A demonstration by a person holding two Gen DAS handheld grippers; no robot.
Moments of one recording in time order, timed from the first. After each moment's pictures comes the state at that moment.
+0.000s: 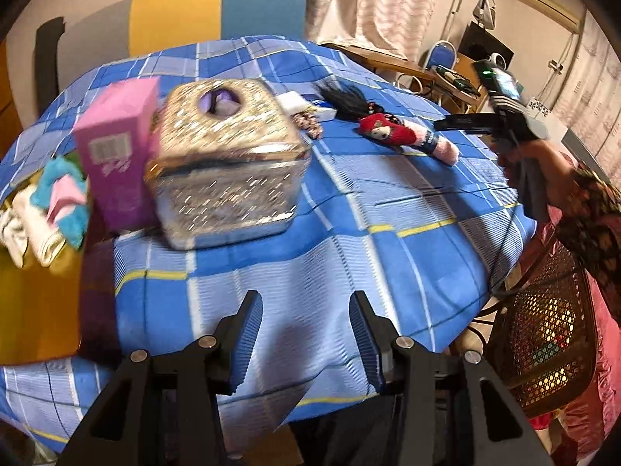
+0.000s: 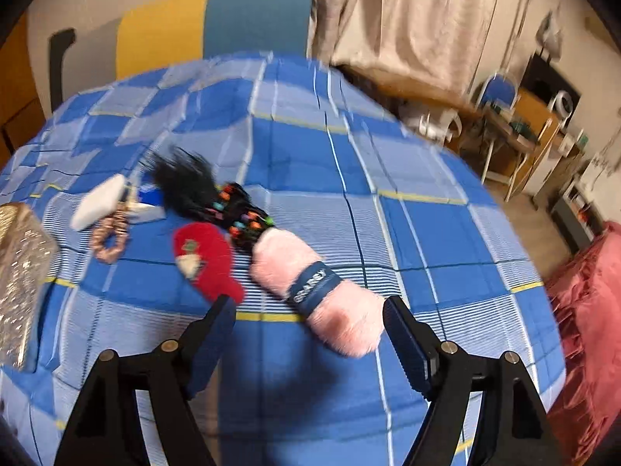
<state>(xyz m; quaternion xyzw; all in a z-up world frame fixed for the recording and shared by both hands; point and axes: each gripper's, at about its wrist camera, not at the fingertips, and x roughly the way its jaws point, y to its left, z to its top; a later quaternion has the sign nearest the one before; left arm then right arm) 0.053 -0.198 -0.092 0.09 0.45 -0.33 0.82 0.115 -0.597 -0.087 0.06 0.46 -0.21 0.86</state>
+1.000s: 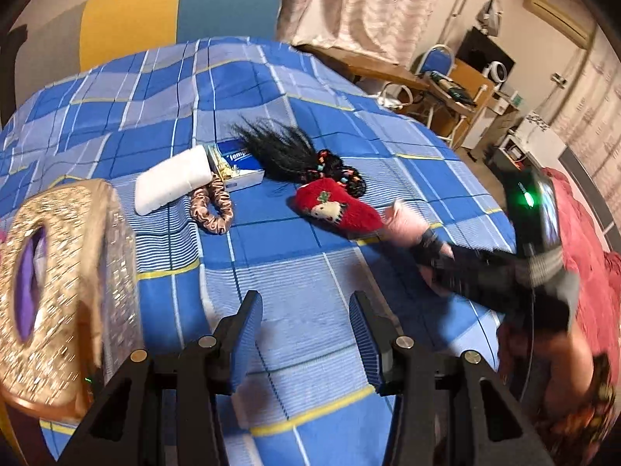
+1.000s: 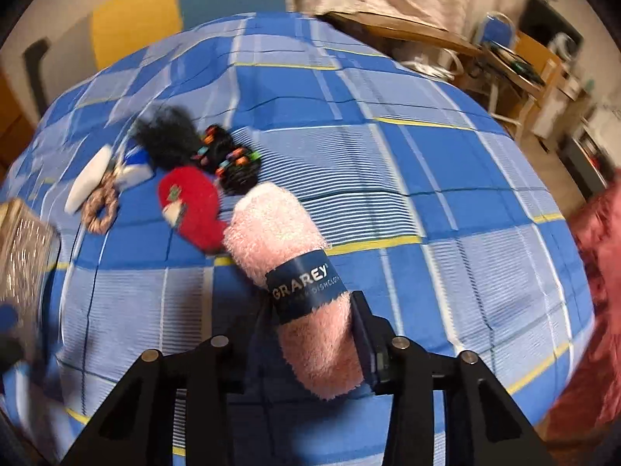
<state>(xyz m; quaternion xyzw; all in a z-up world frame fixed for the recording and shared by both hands) 0.141 -0.381 -0.077 0.07 0.48 -0.35 0.81 0.086 -0.583 -0.118 0.11 0.50 -0.19 0.84</state>
